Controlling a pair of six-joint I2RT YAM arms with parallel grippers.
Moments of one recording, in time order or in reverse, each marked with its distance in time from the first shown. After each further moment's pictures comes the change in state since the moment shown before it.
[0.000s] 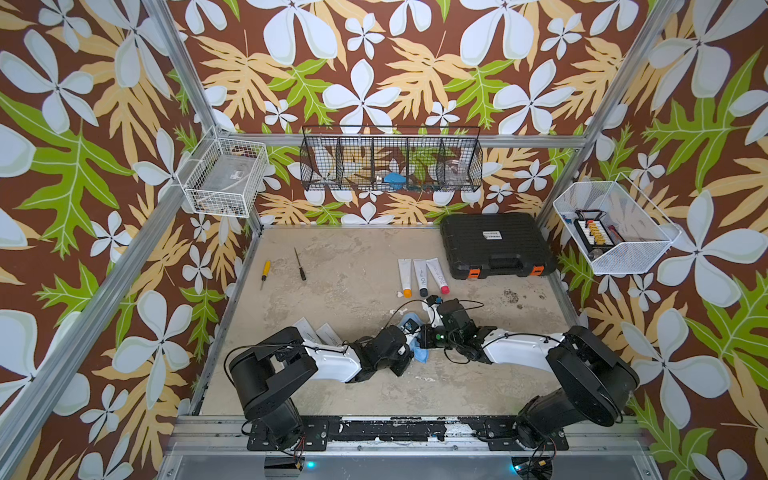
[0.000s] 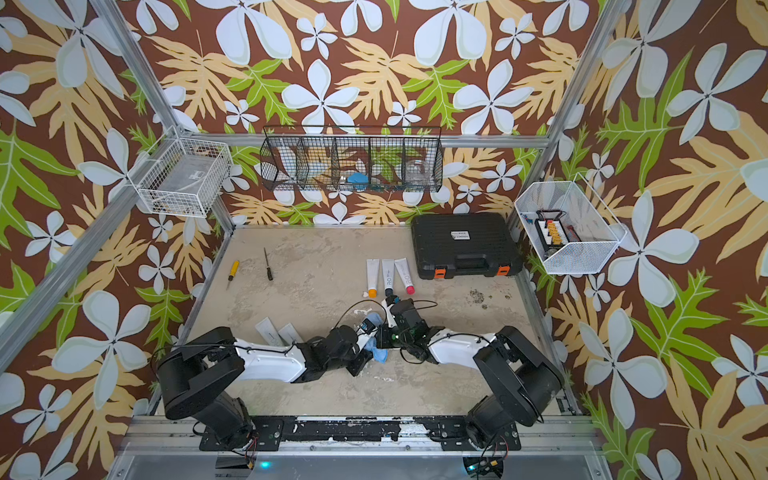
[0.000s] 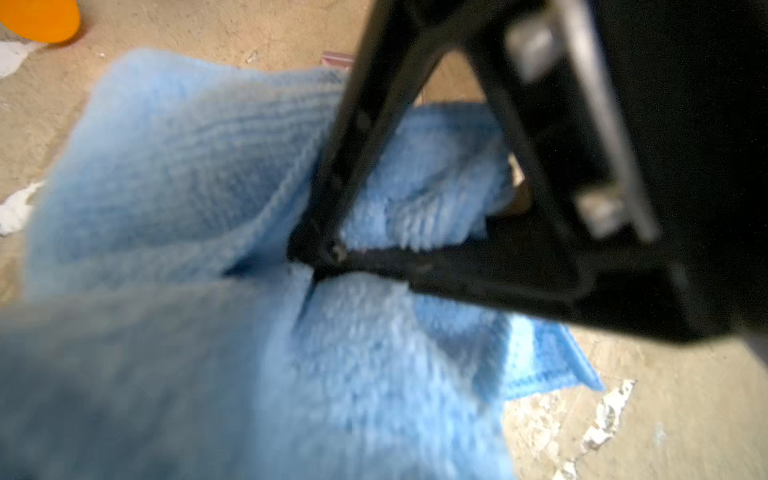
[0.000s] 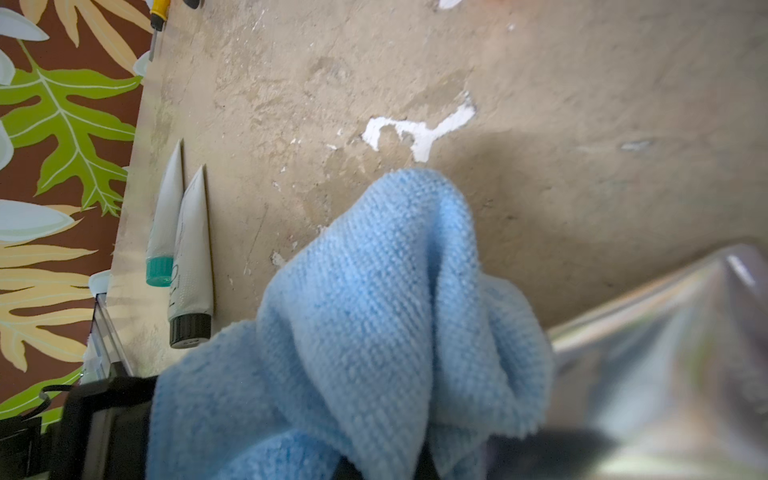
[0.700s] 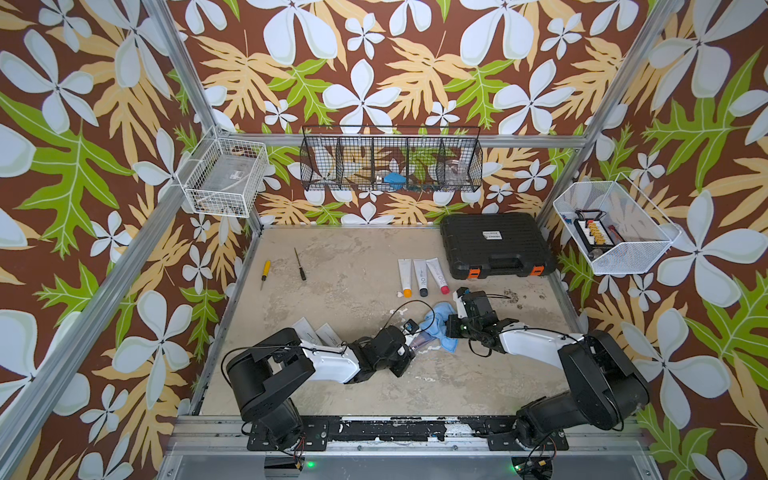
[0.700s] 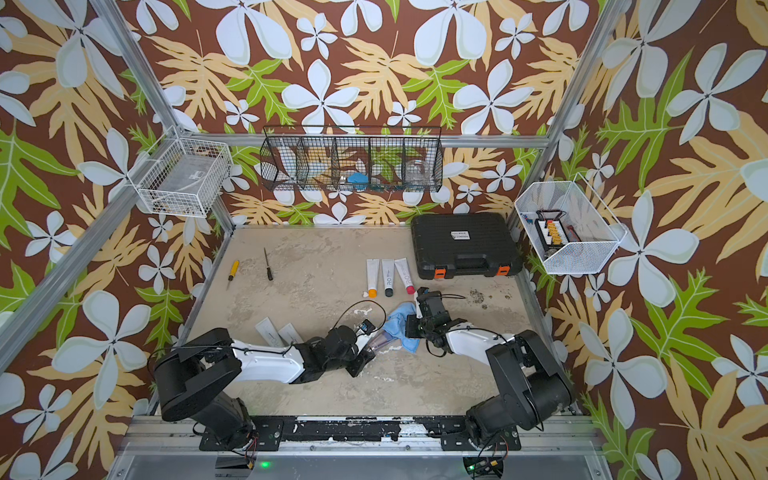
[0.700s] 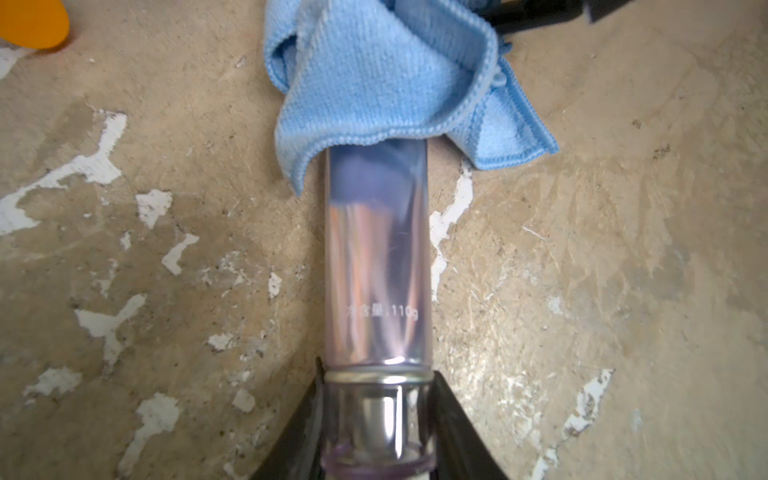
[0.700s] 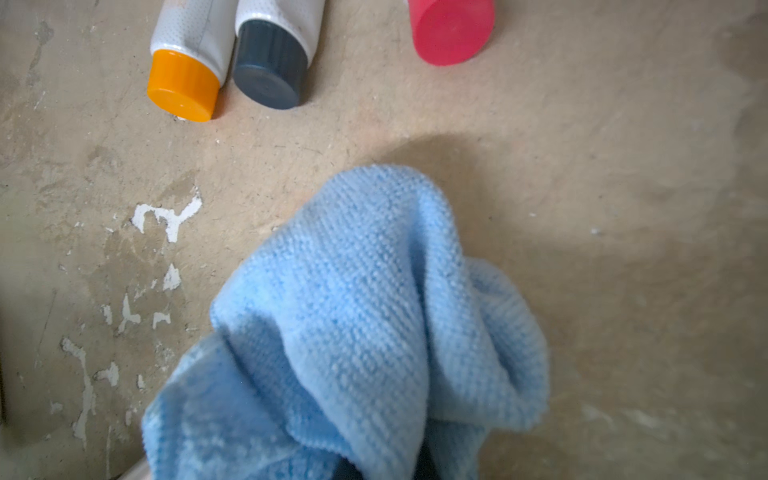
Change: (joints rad) left arm 0.000 -0.017 -0.009 0.005 0.013 0.004; right arm -0.238 -0.051 -0.003 -0.169 0.142 -0.189
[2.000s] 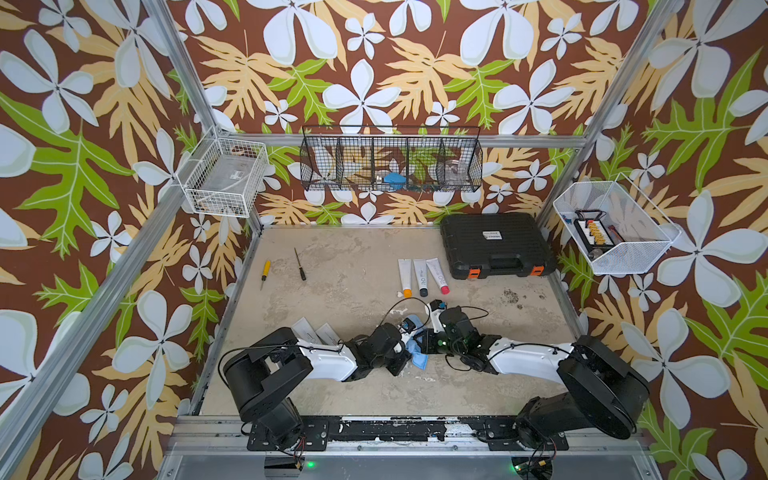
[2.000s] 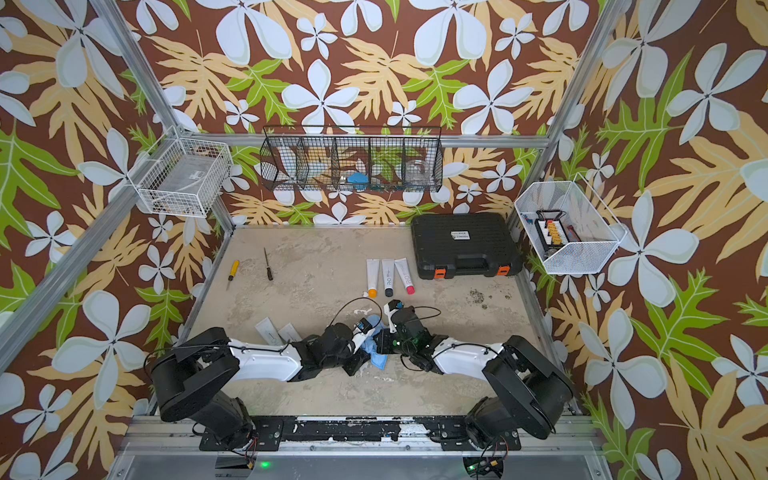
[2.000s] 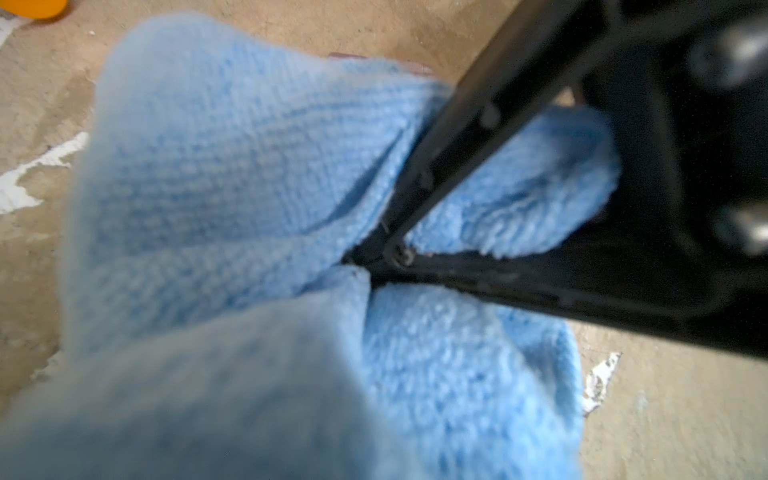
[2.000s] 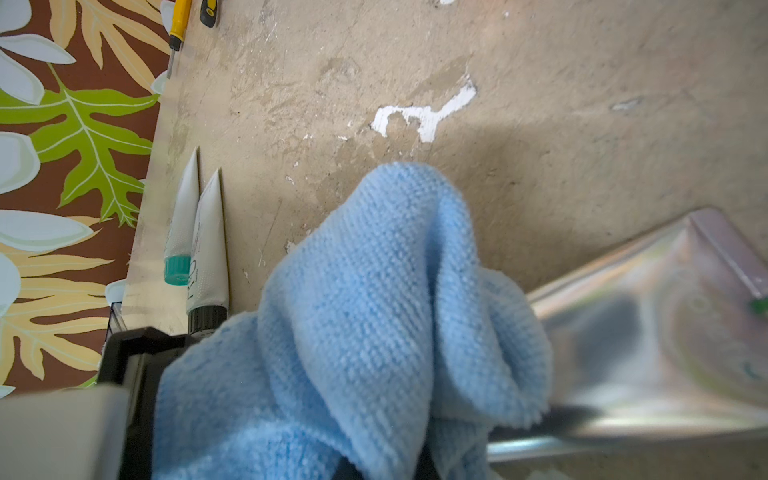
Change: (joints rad) left arm 0.044 -0.011 -0.011 -0.017 0.045 0.007; right arm 0.314 -0.025 -0.074 0.244 -0.108 0.288
